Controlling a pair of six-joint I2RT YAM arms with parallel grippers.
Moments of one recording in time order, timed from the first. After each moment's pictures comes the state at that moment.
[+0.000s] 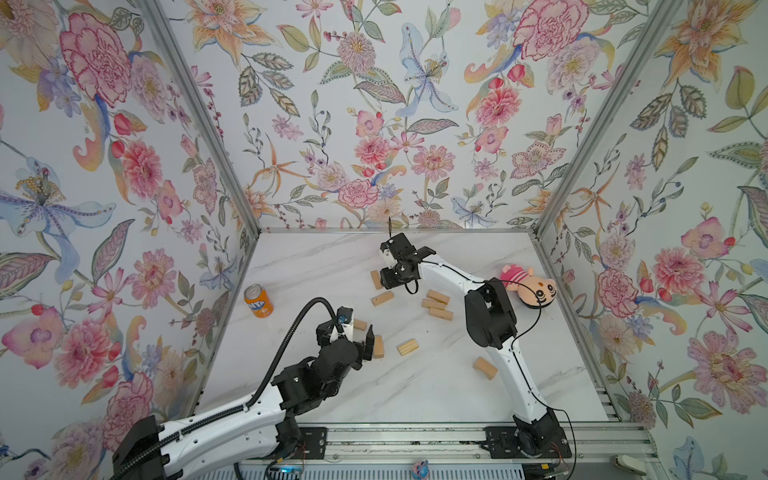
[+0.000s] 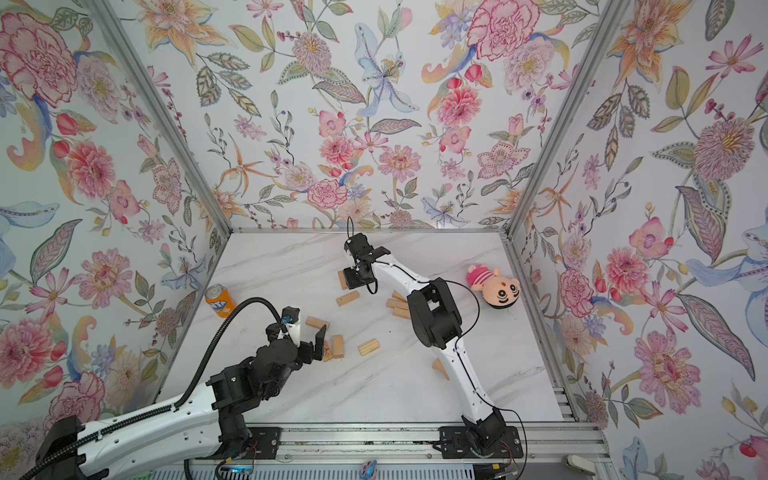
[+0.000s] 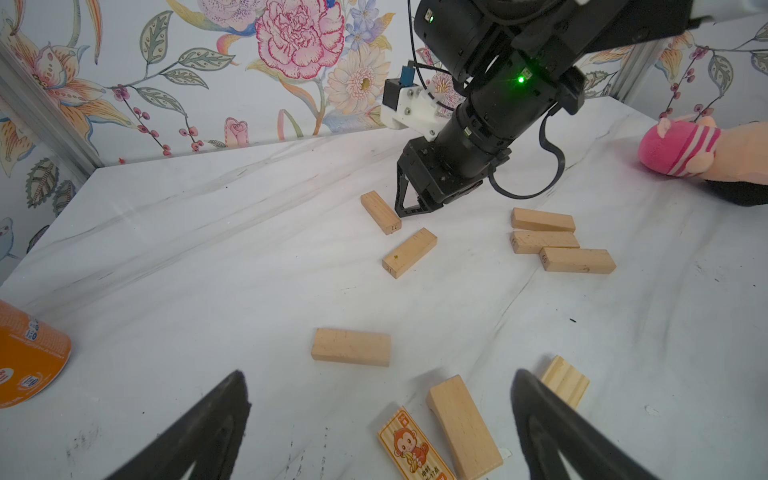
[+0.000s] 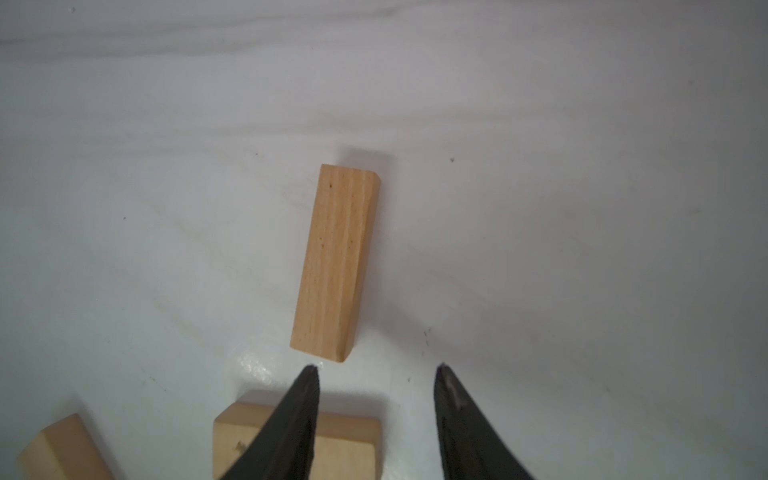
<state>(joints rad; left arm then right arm) -1.02 0.82 0.45 -0.10 -0.72 -0.32 0.65 2.45 2.12 -0.71 -0.11 0.17</state>
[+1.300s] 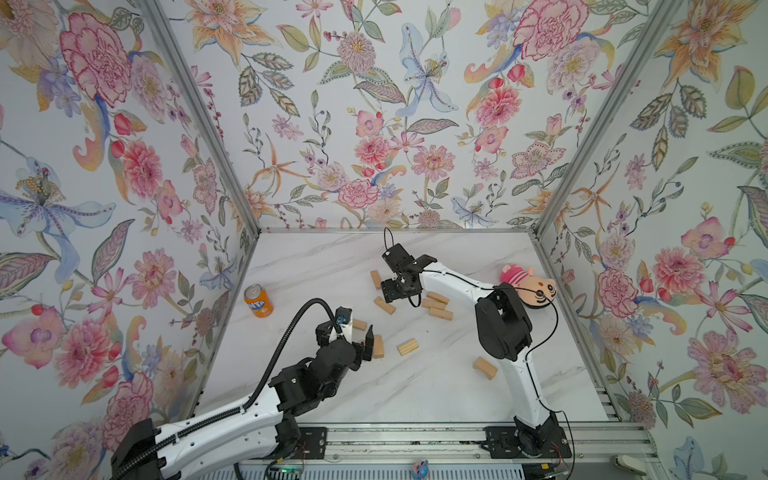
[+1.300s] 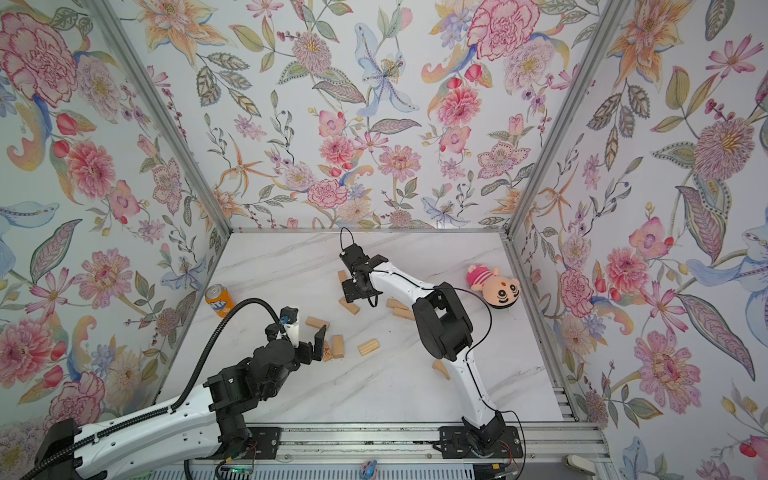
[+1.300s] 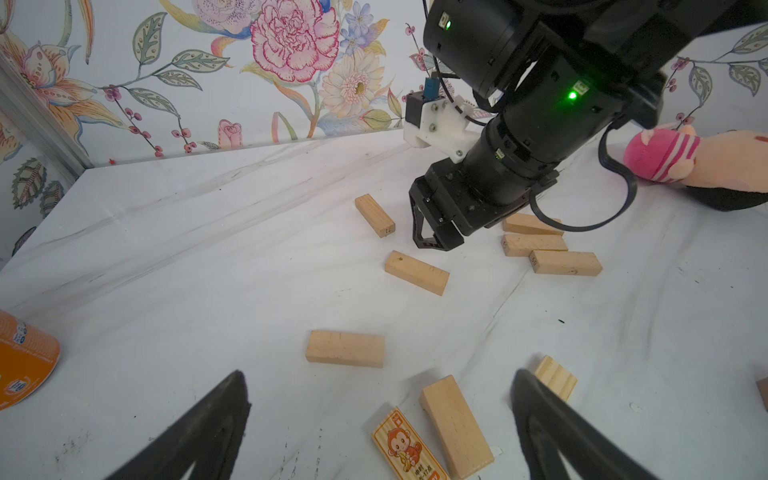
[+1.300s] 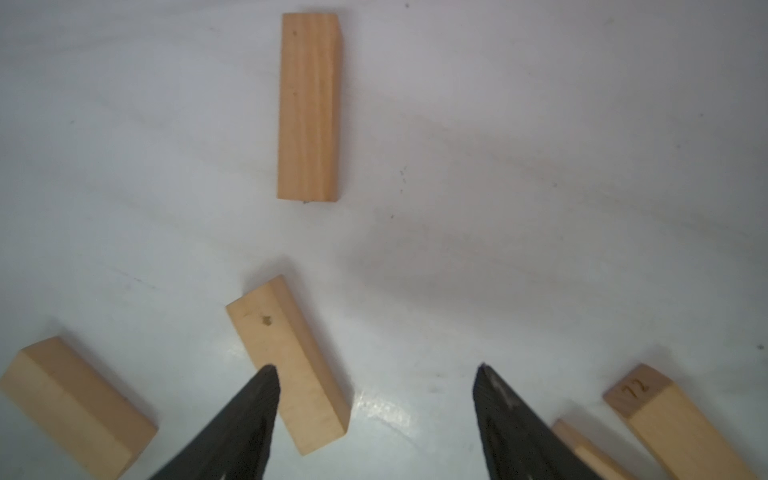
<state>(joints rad) -1.02 0.79 0.45 -0.10 -0.71 -0.32 0.74 2.23 1.86 -0.76 0.07 0.31</state>
